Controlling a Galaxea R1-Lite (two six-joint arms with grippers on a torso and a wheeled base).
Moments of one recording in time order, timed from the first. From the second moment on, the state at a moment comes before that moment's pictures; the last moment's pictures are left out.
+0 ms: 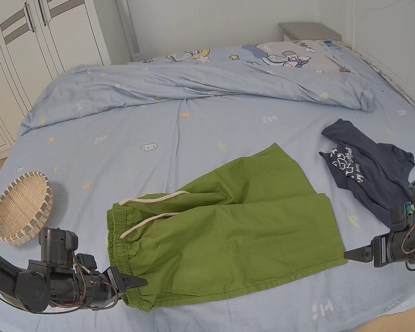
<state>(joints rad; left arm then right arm) -0.14 1.83 -0.54 -0.37 -0.40 -0.52 0.33 1.37 -0.34 -0.42 0.08 0.32</state>
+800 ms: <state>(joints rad) 0.03 1.81 -0.53 -0.37 -0.56 -0.50 0.10 1.69 -0.27 -0.85 0.47 0.27</state>
